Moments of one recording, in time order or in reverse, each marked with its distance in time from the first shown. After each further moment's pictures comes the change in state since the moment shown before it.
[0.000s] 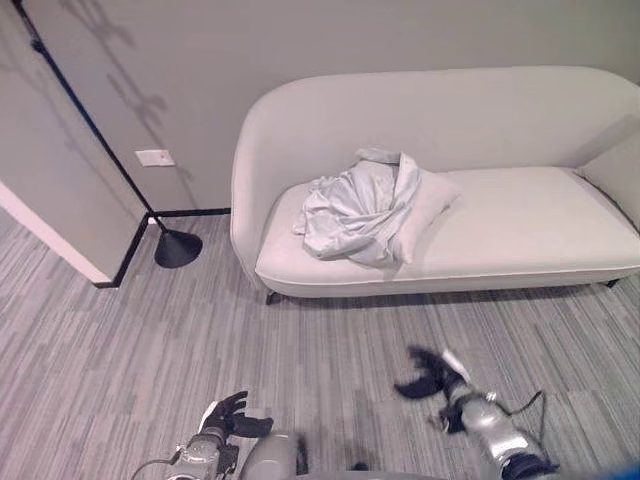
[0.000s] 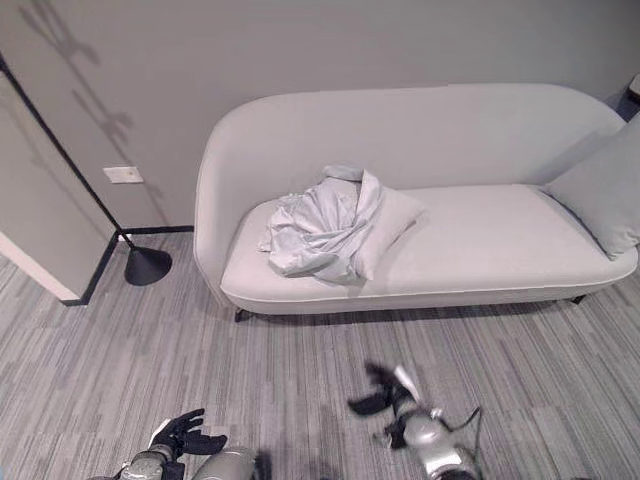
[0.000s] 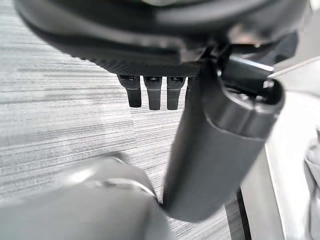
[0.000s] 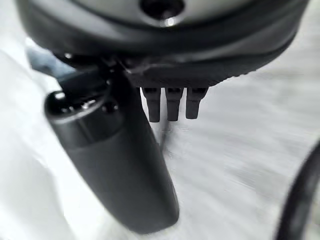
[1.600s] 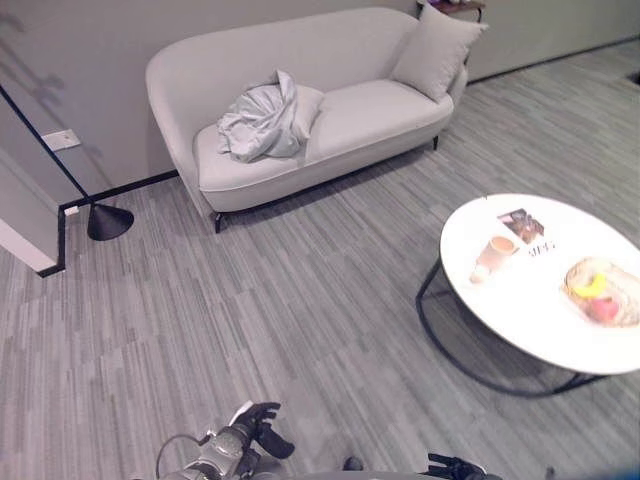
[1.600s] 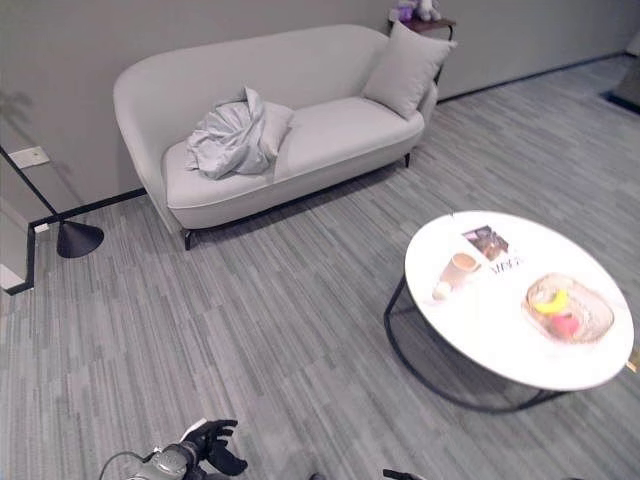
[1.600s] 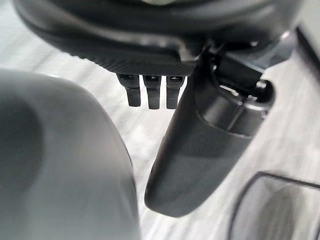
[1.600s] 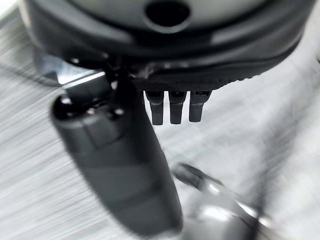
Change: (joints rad) left arm -0.080 -0.031 -0.276 -0.024 0.114 0.024 -0.049; right arm -0.003 0.169 0.091 0.623 0.155 0.022 0.163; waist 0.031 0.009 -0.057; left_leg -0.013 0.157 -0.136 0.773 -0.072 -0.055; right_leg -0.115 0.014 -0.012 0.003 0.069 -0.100
